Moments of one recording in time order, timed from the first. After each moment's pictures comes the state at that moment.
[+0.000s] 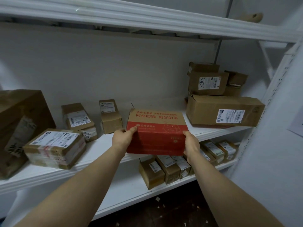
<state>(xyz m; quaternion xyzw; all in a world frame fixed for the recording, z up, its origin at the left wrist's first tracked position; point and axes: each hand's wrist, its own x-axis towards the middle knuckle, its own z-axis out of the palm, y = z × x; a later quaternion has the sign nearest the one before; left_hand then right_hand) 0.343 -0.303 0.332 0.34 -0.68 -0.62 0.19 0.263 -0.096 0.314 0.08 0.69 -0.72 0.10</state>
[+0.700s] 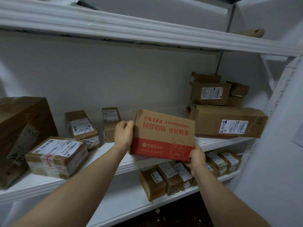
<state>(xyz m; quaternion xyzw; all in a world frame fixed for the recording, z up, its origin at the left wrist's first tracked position) 0.340 -0.312 0.370 0.24 -0.71 -0.59 0.31 0.258 -0.098 0.312 0.11 0.63 -0.76 0.09</state>
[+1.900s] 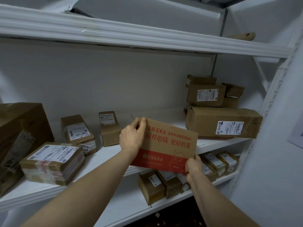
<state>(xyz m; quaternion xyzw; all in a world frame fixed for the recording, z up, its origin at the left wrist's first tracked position) 0.341 -0.269 0.391 0.25 -0.82 -0.40 0.32 0.263 -0.096 0.295 0.18 0.60 -0.78 0.09</state>
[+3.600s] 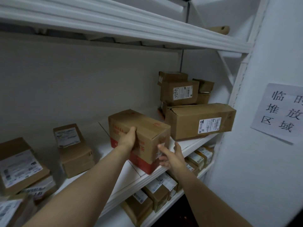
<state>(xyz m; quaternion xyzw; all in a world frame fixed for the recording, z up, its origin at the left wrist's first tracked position) 0.188 -0.304 0.356 0.24 -0.67 -0.70 0.06 0.201 -0.131 0.305 0.07 0.67 -0.73 0.07</state>
